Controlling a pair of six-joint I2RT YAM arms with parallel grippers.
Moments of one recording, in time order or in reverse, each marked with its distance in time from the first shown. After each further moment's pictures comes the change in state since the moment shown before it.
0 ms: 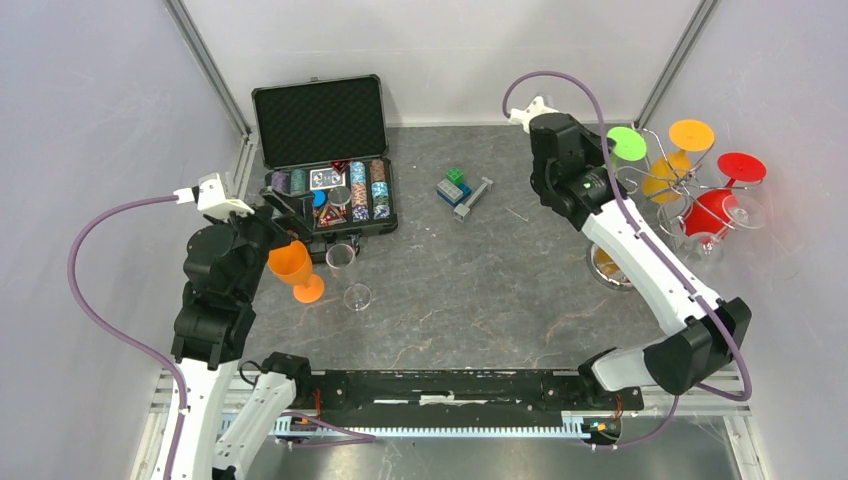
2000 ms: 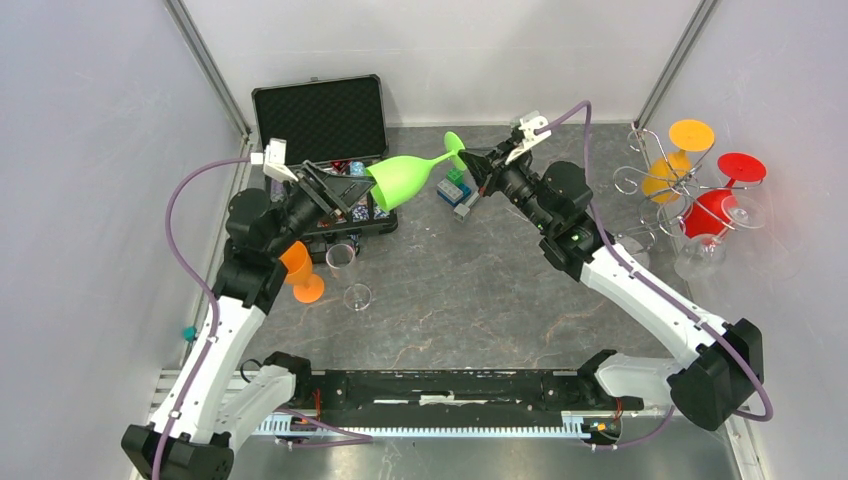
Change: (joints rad) left arm -0.069 0.249 -0.098 0.459 0.539 -0.514; right arm 0.148 -0.182 -0.400 0.814 -1.171 1.000
